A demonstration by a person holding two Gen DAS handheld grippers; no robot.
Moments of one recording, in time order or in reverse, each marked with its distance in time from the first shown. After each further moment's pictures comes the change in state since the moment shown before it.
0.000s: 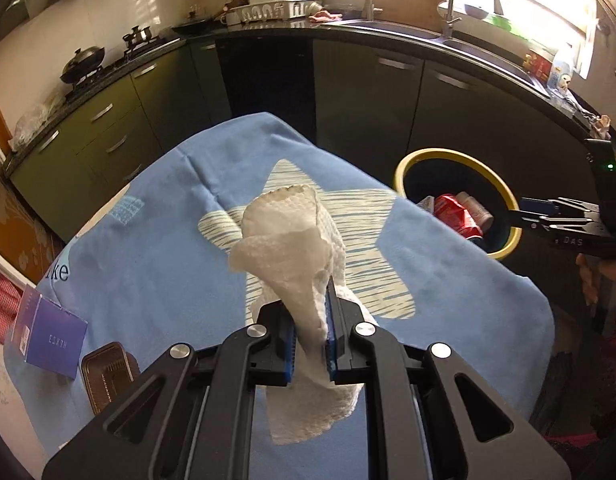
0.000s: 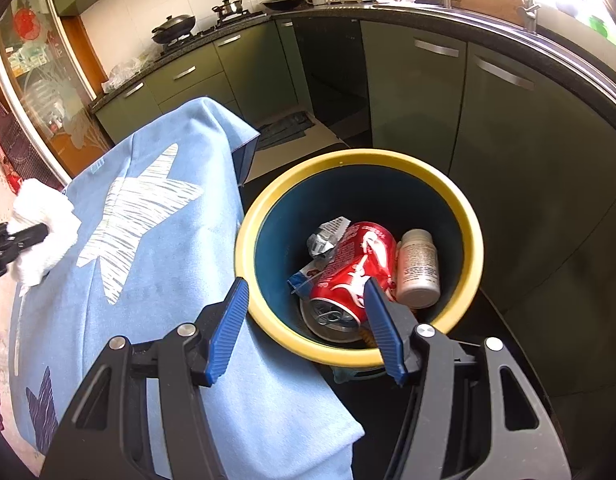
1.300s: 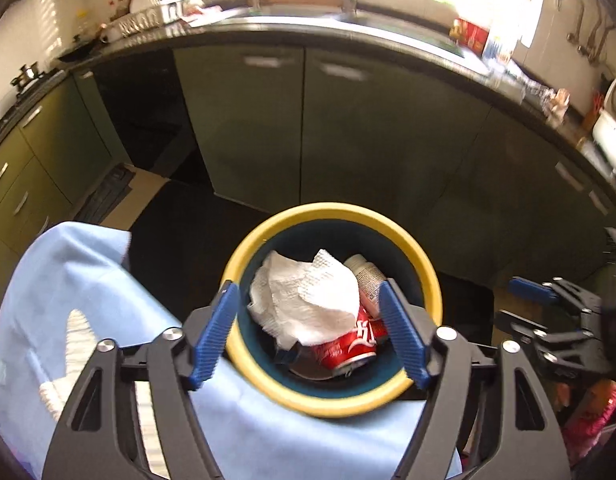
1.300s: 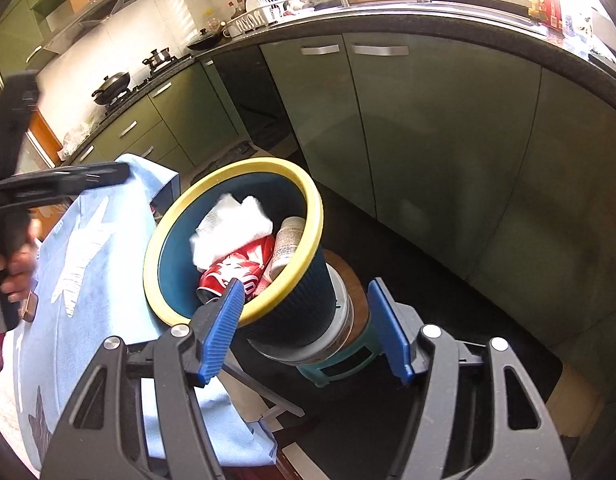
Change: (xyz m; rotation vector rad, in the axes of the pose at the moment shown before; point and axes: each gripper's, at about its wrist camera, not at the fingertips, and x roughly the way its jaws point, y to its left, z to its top) left arm 0.115 -0.169 0.143 0.154 0.039 -0.241; right arm -0.043 -0.114 -0.041 0.229 -0.087 -0.084
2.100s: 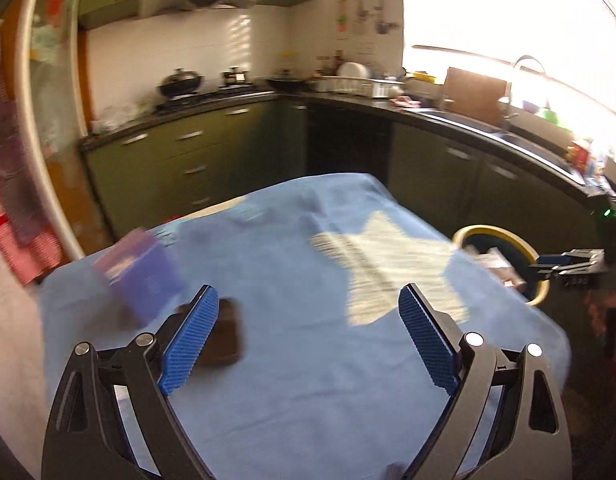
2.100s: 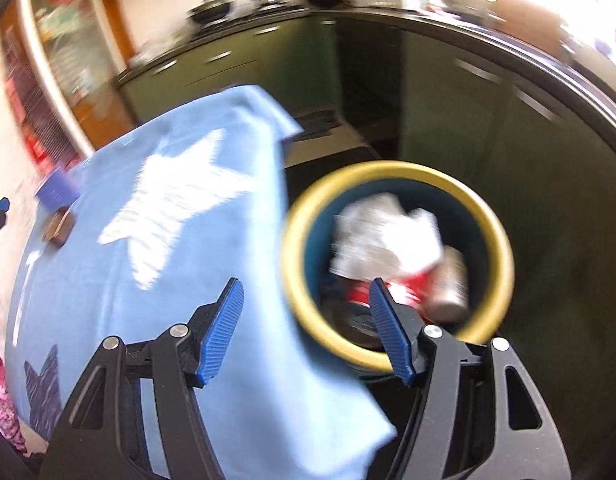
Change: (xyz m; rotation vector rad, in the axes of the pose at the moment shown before) left arm -0.235 0.153 -0.279 -0.378 -0.346 0.481; right arm 0.037 0.179 0.011 -0.396 0.116 0.141
